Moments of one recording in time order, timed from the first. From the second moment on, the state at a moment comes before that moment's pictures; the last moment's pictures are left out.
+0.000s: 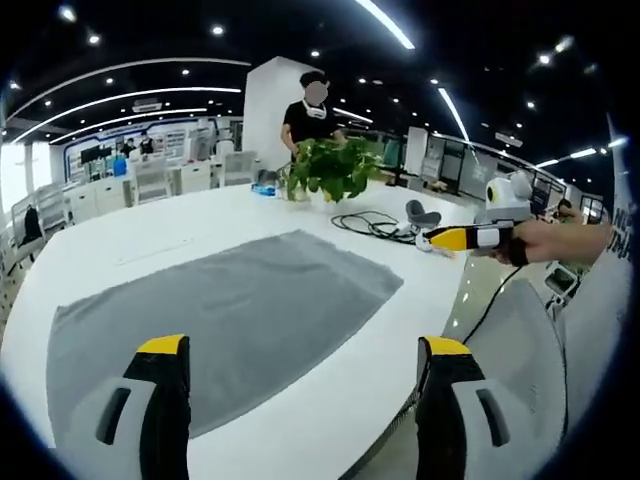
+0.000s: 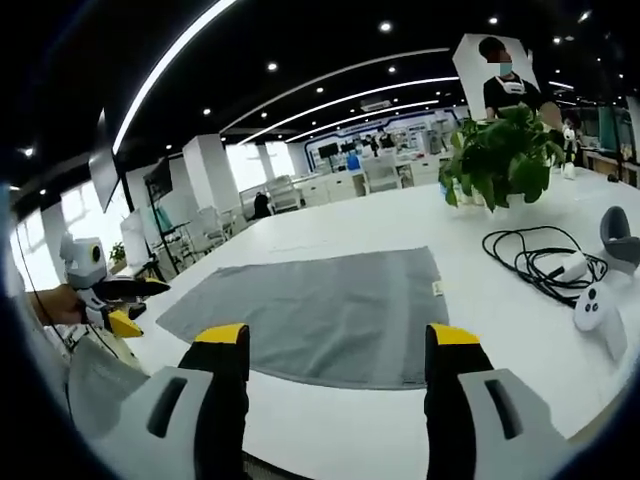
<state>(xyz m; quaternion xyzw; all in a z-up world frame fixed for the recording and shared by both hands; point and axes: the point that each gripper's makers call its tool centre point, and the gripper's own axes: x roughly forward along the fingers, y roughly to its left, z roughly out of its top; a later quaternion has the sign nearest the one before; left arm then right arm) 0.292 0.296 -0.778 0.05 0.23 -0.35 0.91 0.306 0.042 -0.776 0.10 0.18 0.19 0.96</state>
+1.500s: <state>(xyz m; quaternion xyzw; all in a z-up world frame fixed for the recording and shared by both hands) 0.345 0.070 -0.804 0.15 0.18 -0.53 0.81 0.433 -0.050 -0.766 0.05 0.14 0.21 0.97</state>
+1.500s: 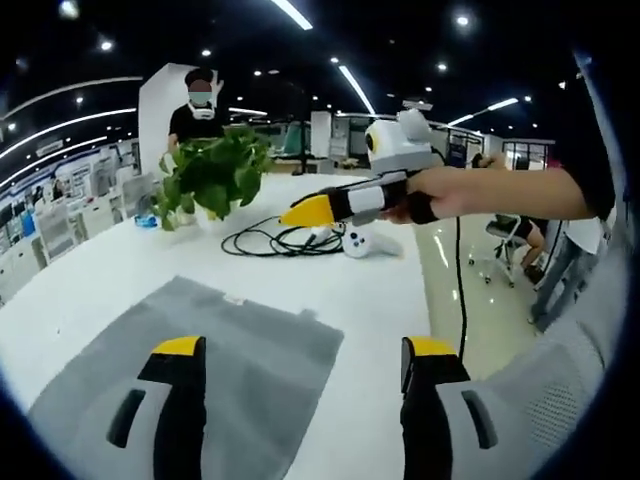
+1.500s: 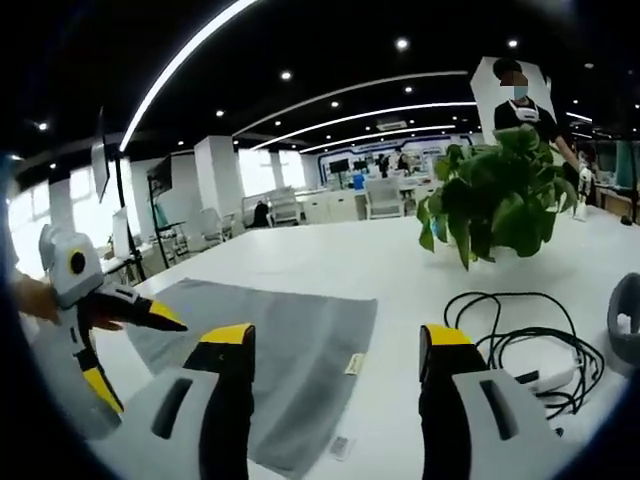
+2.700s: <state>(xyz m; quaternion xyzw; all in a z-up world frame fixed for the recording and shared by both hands) 0.326 -0.024 -0.897 0.15 0.24 -0.58 0.76 0.513 -0.010 -0.810 0.05 0.20 0.24 0.95</state>
